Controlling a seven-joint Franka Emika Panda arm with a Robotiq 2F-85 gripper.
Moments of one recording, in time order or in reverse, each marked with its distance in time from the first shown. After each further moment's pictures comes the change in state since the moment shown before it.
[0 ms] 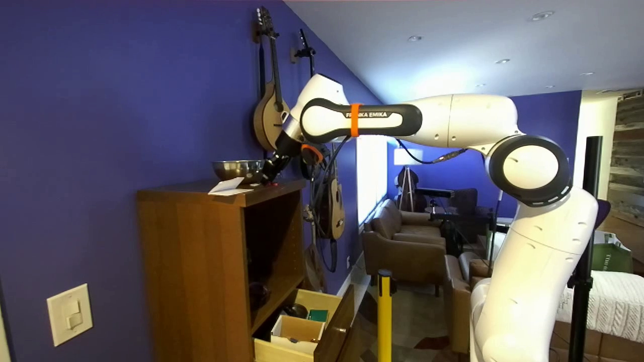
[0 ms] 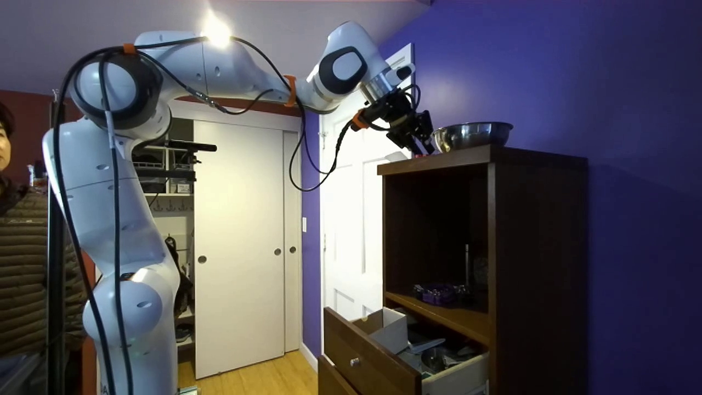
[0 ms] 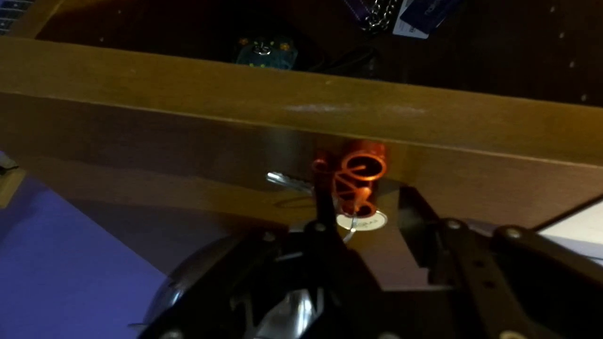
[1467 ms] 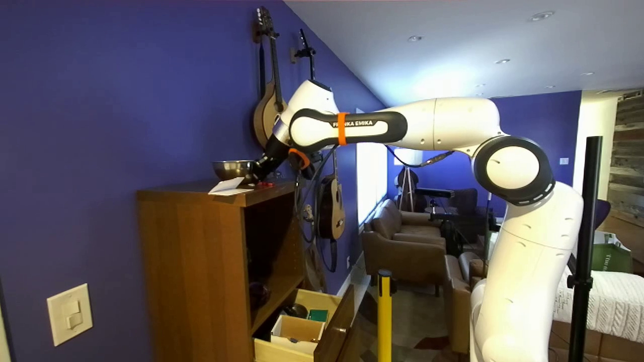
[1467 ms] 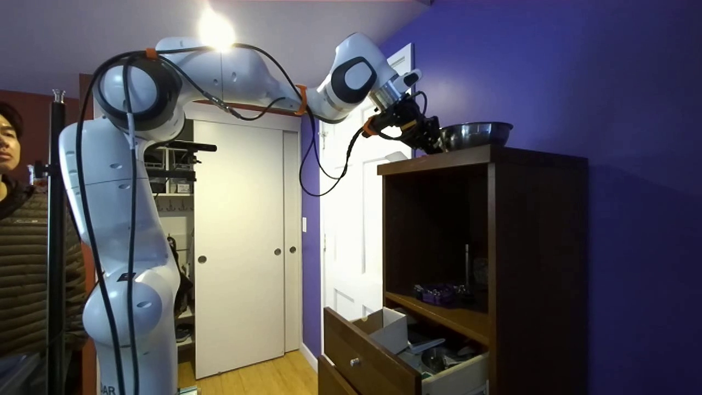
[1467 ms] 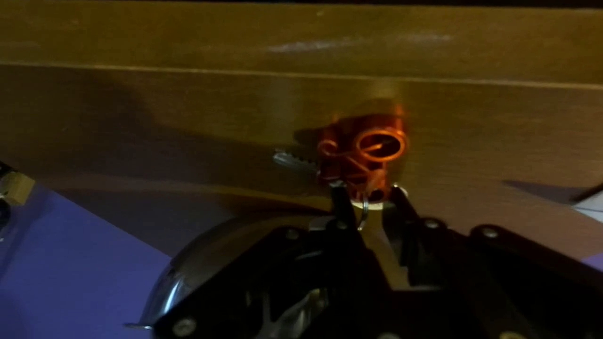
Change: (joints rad) arm -0.003 0.072 0.013 0.031 -0.040 0.101 0.127
